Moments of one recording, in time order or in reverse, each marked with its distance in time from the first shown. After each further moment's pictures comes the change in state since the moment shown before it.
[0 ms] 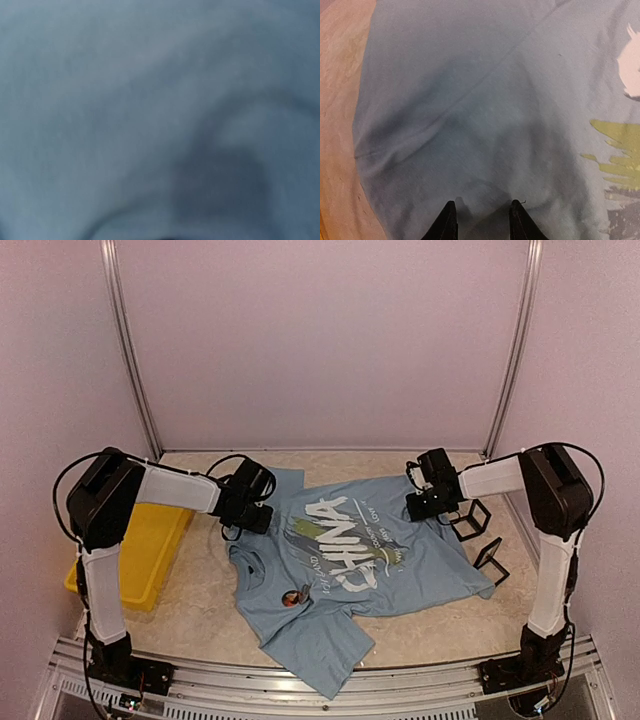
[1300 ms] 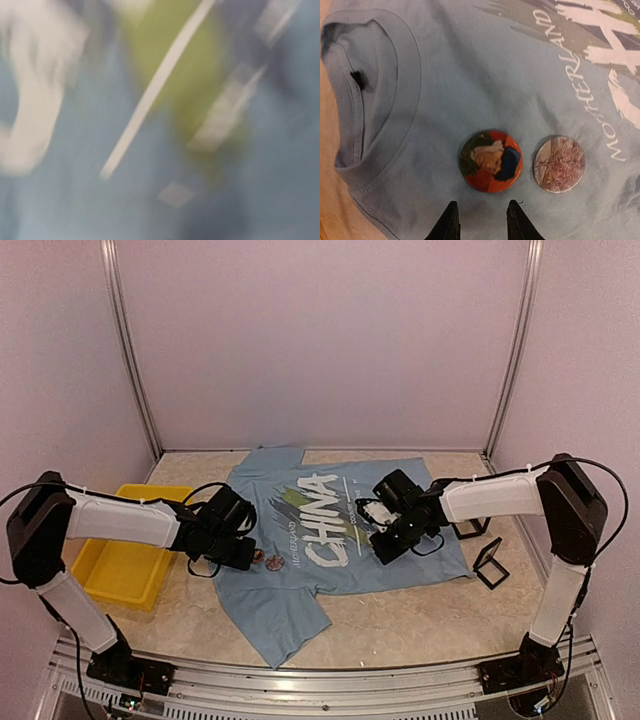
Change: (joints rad) left arm -0.097 -0.372 -0.309 -0.092 0.060 -0.196; right arm 0.343 -0.177 -0.044 -0.283 -0.092 0.012
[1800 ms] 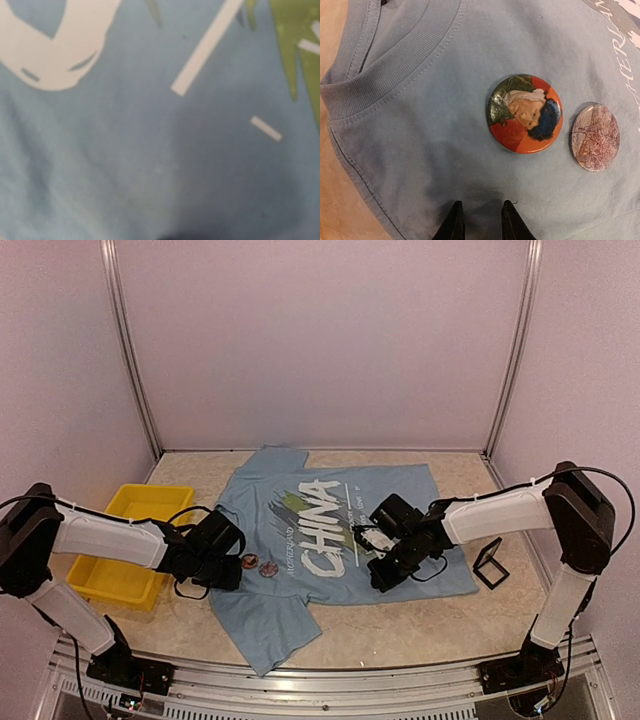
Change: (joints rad) left arm -0.053 -0.086 -0.209 0.002 -0.005 -0.224; right arm 0.124 -0.060 -0.166 0.004 -0.118 0.162
